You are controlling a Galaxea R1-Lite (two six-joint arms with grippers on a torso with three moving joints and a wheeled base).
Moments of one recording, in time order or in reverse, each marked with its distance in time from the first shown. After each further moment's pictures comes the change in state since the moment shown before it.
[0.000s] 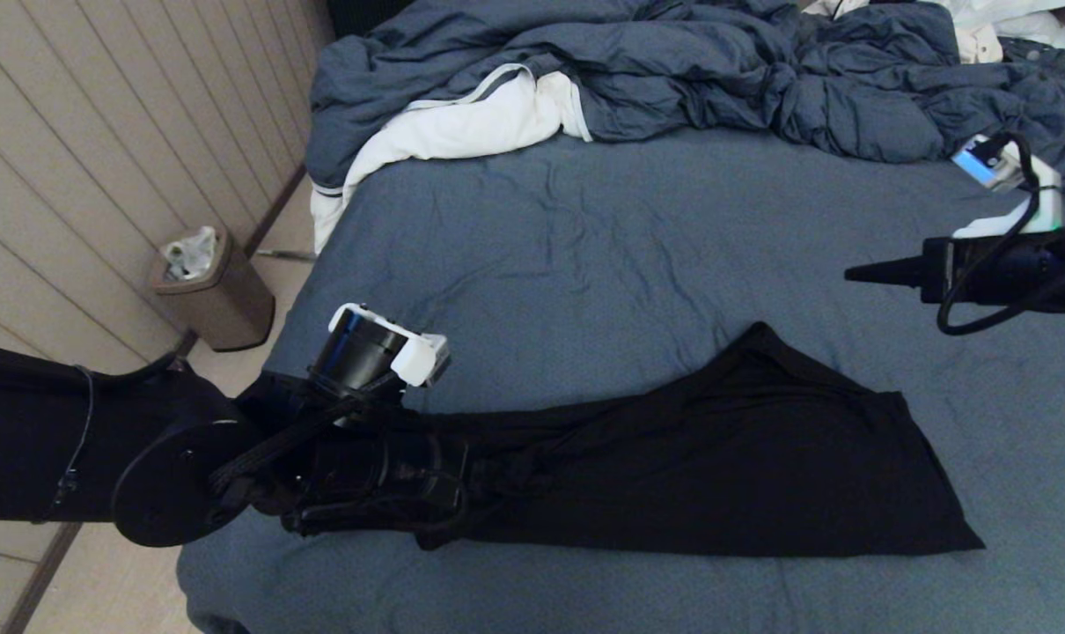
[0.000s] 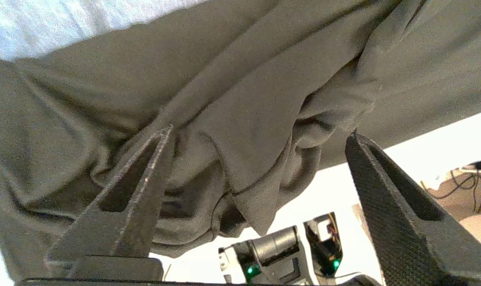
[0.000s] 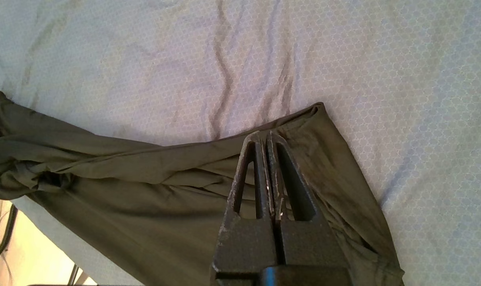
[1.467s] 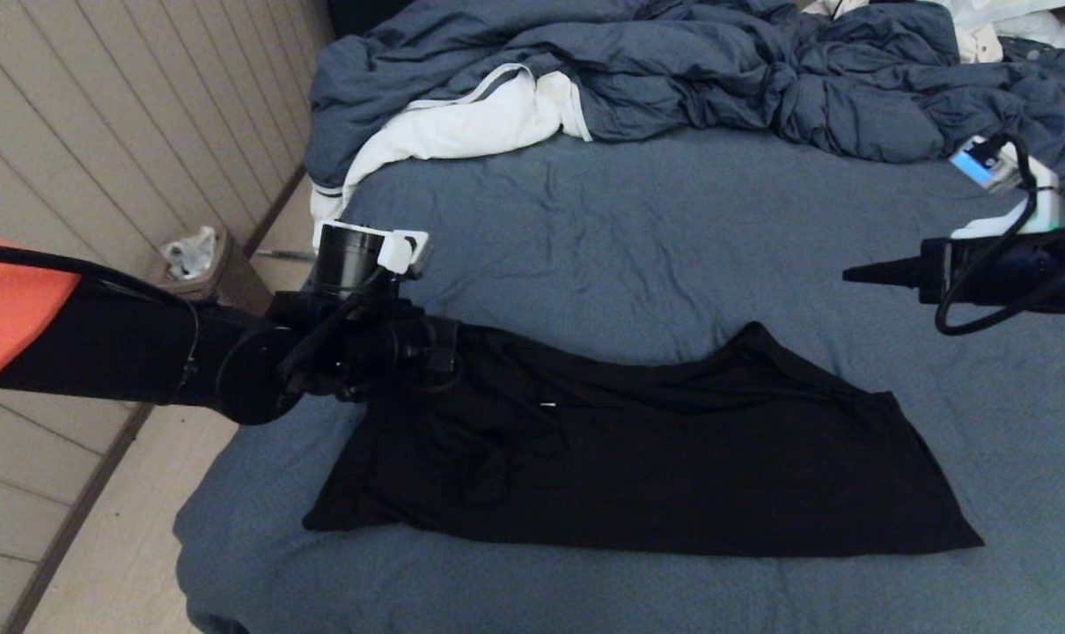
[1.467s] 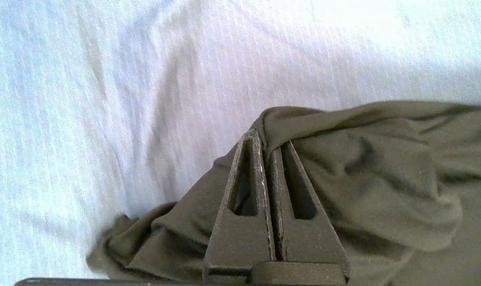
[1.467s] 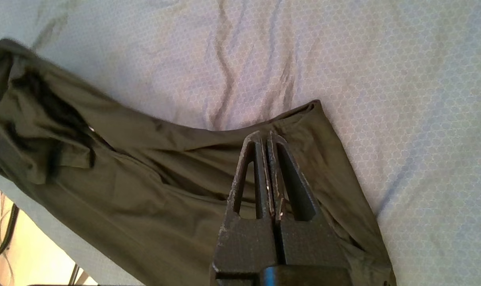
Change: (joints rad) left arm 0.184 0.173 -0.261 -0.244 0.064 0.192; right arm 0.002 0.003 0.000 0.000 0.002 0.000
